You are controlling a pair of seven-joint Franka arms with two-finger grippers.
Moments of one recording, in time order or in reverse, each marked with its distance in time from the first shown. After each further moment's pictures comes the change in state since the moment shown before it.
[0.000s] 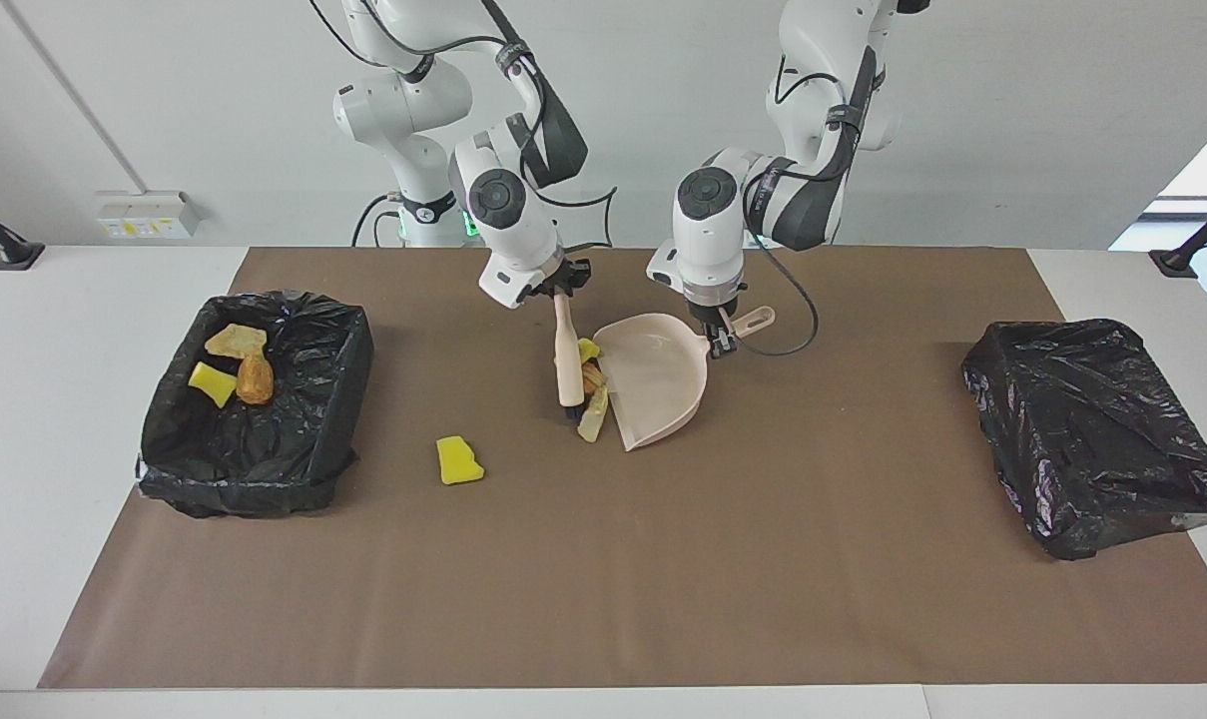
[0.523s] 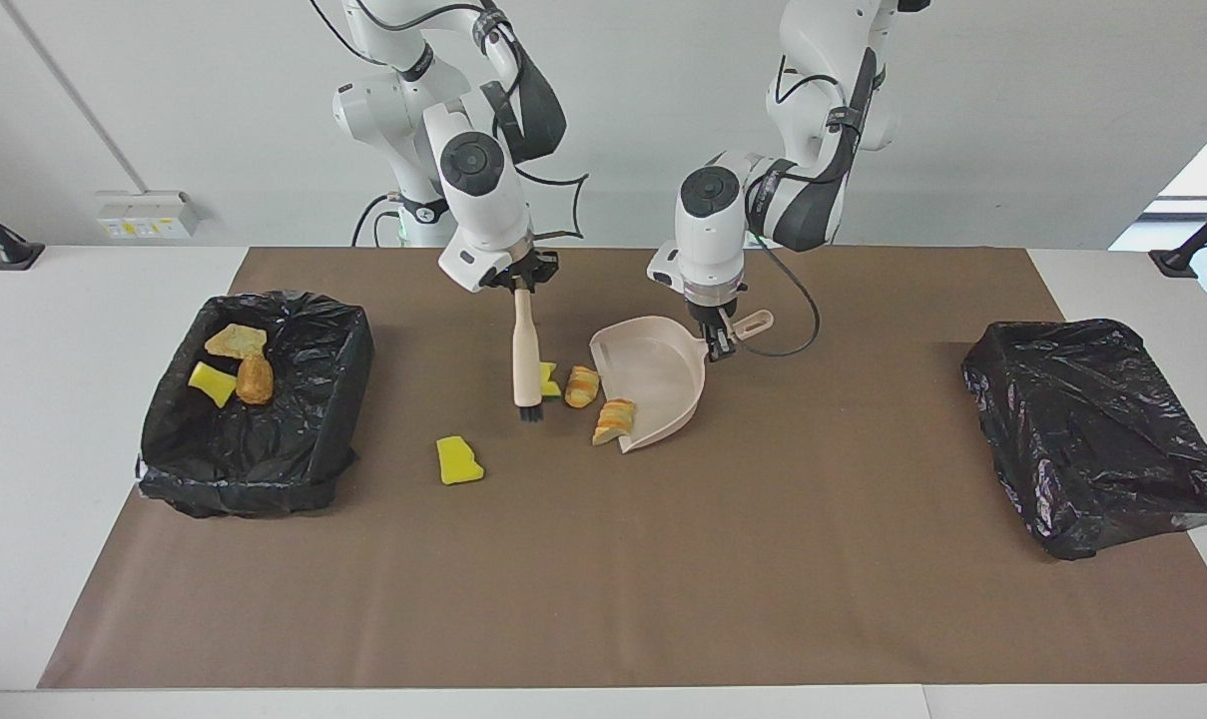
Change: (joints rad) left arm 0.000 -0.006 0.001 -0.026 0.000 0.065 0.000; right arm -0.110 -0.065 -0.021 0.084 -0.300 -0.164 0.020
